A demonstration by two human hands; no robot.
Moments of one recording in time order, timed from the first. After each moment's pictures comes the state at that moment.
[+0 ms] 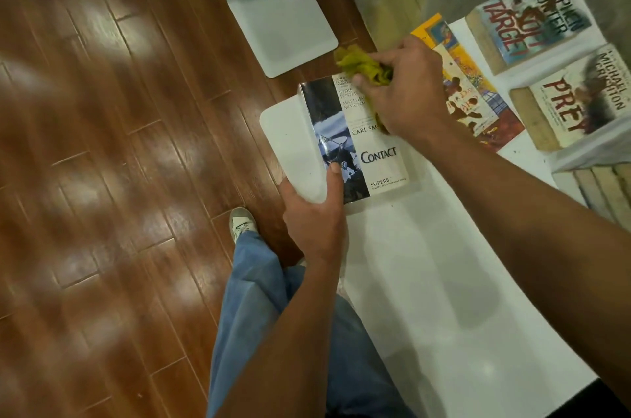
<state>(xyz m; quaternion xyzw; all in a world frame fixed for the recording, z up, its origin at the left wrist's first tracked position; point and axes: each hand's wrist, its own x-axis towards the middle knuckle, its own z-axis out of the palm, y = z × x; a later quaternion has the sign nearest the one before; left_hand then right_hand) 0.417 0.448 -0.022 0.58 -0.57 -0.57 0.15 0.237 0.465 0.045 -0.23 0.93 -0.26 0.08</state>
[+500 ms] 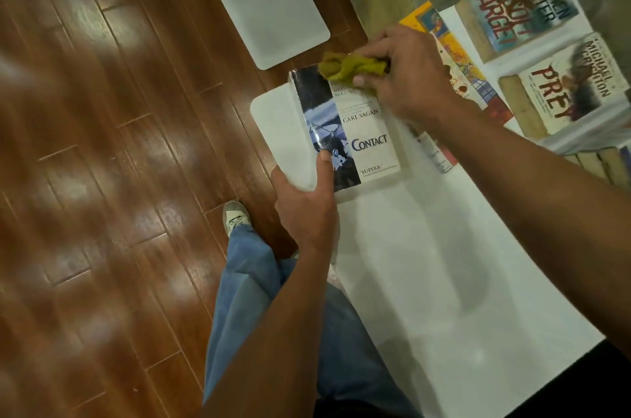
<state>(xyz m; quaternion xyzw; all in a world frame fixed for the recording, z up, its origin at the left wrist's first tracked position) 0.420 0.449 -0.027 0.57 -0.57 -0.57 0.15 0.224 0.481 0.048 -0.31 0.91 -0.25 0.14</state>
